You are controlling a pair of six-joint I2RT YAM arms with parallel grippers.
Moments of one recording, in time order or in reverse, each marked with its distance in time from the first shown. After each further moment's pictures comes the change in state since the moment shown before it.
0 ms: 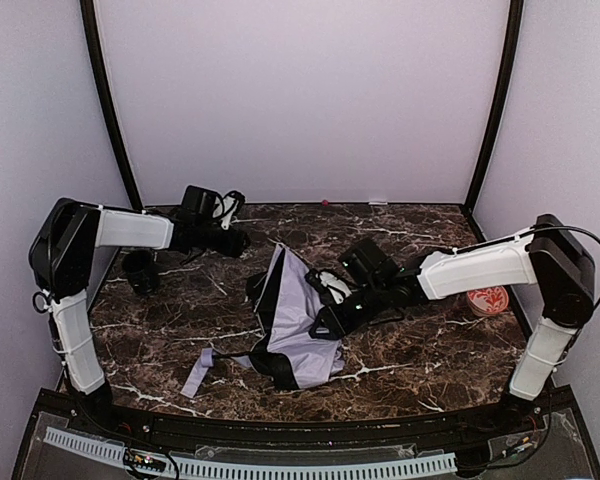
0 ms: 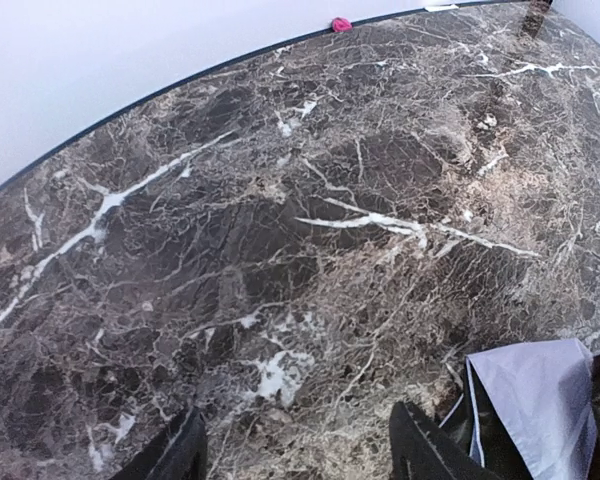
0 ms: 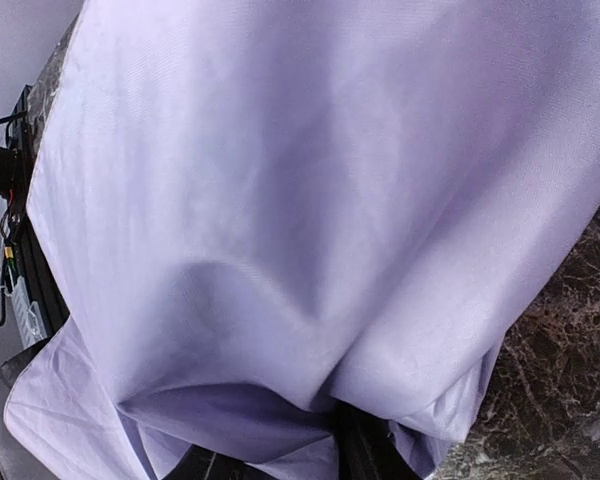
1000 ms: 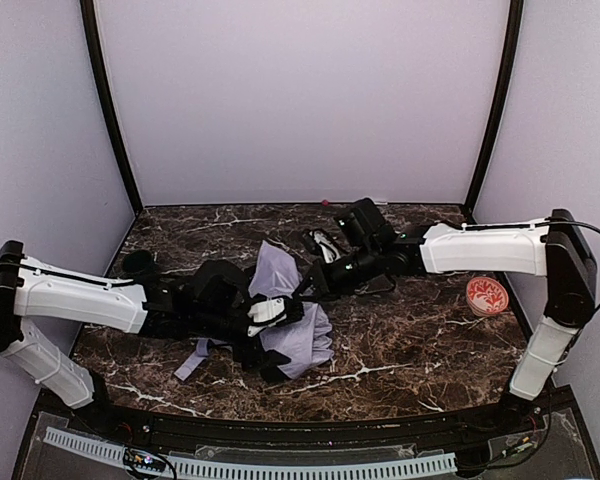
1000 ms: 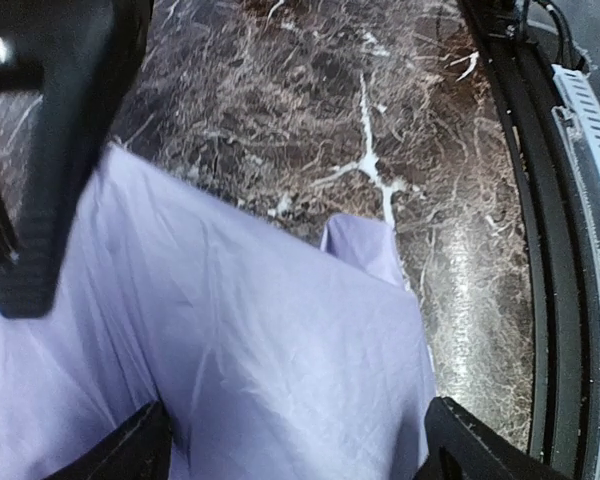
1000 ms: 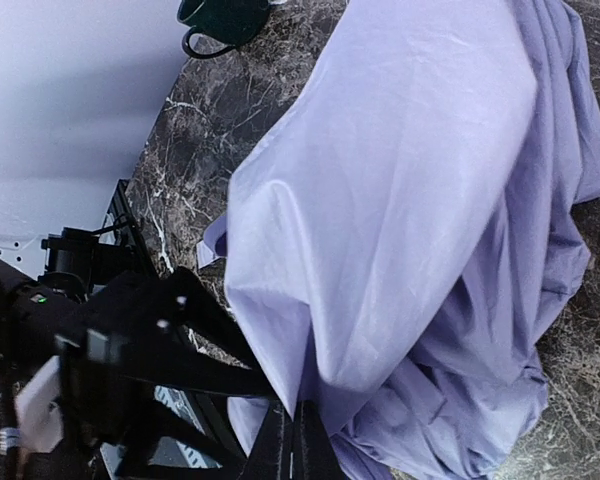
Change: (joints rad) left arm -0.595 -0.521 -0.480 -0.070 0.115 0.287; right arm -0.029 -0.009 0.225 -0.068 -0.115 0.271
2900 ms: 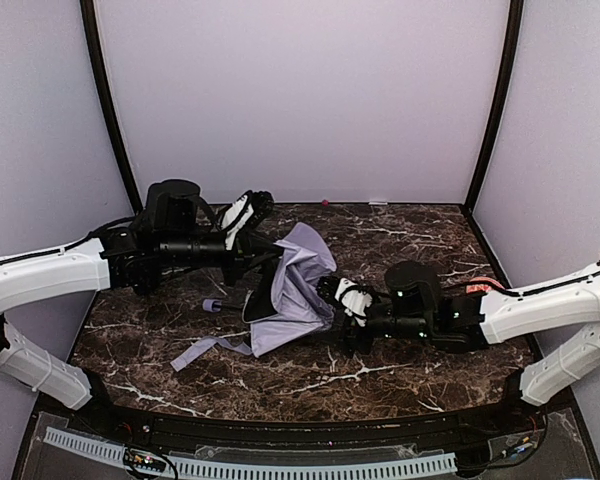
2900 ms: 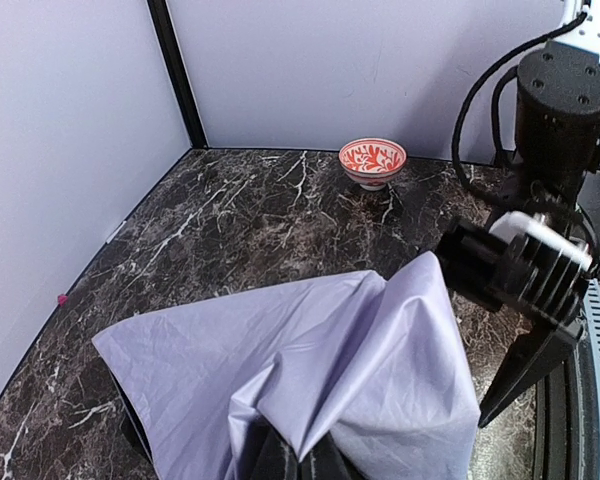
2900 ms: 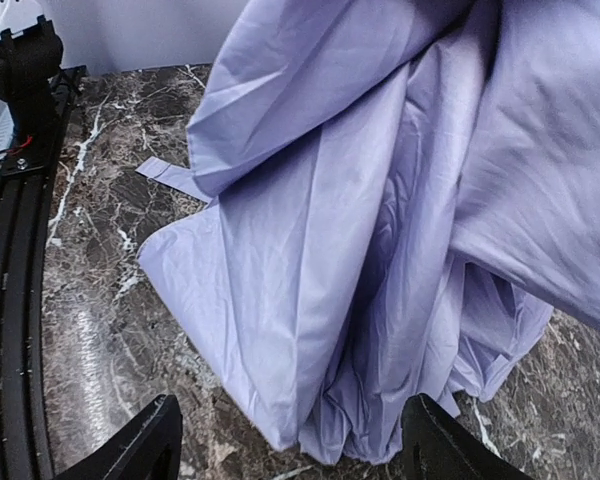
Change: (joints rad) left arm 0.192 -0.115 0.237 0.014 0.124 -0.093; right arm 0.227 -0.417 -0.582 0.493 0.445 -0.771
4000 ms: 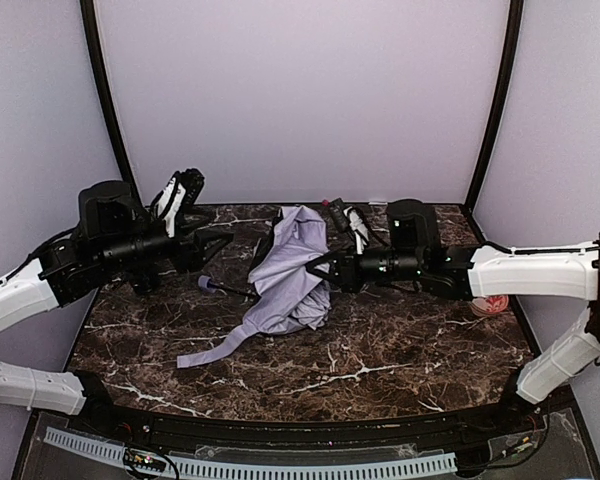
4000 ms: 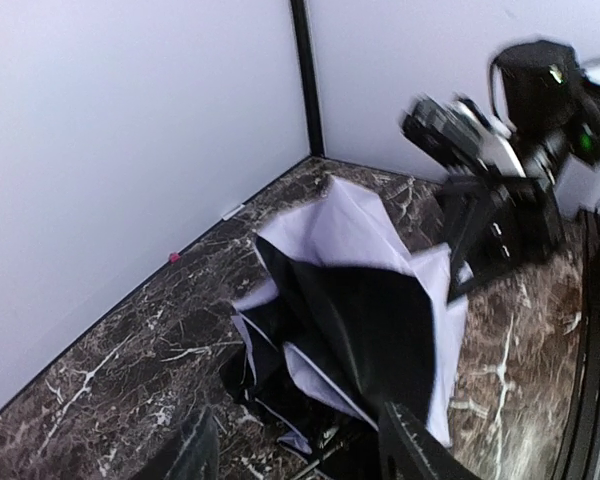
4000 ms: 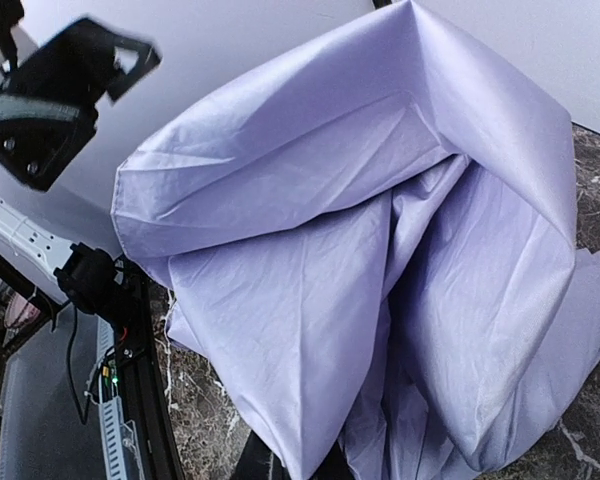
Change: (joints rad) left arm 0.095 -0.309 -0.108 -0.073 -0.217 -0.092; right arm -0.226 0.130 0.266 -0.032 -0.340 0.522
